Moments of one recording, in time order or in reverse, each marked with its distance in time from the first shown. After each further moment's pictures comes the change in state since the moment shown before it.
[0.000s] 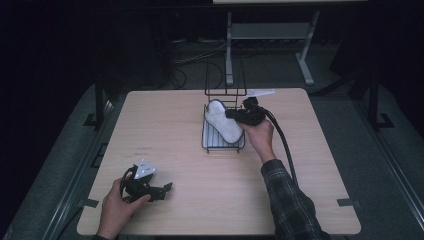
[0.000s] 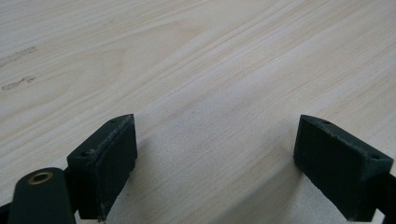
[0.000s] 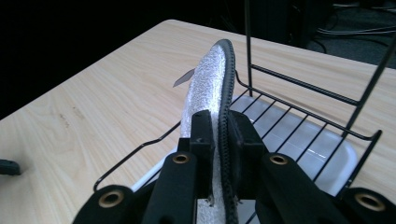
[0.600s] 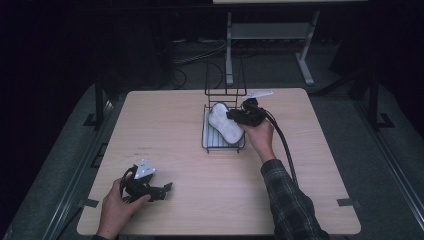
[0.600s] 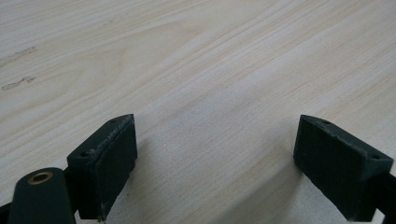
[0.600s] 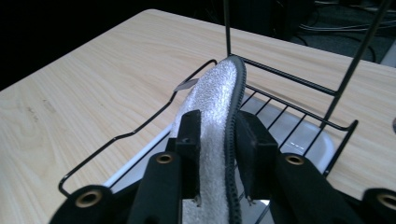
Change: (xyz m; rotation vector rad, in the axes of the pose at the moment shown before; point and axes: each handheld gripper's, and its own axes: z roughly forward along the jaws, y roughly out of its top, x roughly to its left) left arm 0.000 0.000 0.000 0.001 0.000 0.000; right arm -0.006 -0.004 0.007 0.019 -0.069 -0.013
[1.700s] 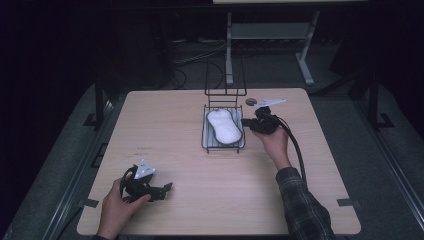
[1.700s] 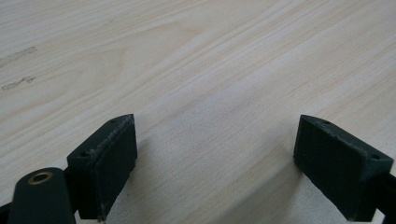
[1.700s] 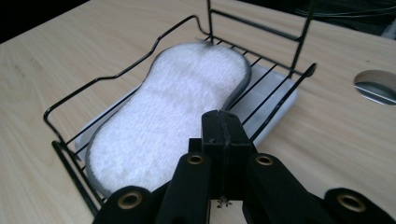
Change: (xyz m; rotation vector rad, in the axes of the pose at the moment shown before) left arm 0.000 0.000 0.000 -0.001 -0.001 -0.001; right arm -0.019 -0.030 -0.029 0.066 -0.024 -0.056
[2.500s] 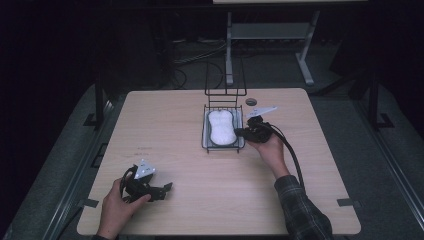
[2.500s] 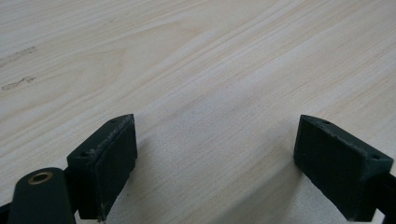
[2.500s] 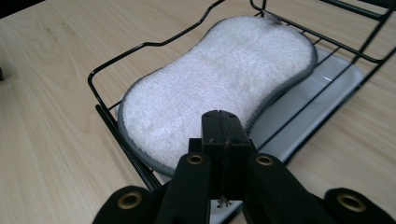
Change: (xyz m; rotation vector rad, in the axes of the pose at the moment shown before) left arm 0.000 0.000 0.000 0.000 0.000 0.000; right arm 0.028 -0.013 0.005 0.053 0.061 -0.081
